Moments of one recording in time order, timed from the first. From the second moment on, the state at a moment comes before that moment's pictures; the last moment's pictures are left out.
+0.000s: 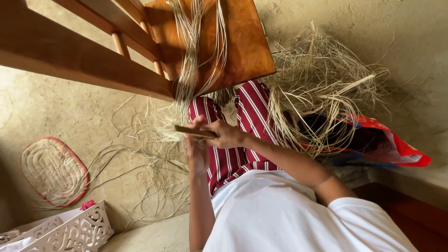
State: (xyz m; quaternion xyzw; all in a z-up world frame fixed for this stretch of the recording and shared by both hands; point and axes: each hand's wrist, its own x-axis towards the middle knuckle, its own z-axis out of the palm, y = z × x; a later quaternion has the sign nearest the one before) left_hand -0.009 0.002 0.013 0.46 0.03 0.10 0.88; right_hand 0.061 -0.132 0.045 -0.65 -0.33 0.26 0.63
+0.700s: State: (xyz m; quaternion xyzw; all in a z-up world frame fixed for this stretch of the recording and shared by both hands) left_hand 0.144 0.021 -0.004 0.63 0.10 0.16 0.75; right_hand 0.263 -0.296 0.180 -0.60 0.06 0.04 0.79
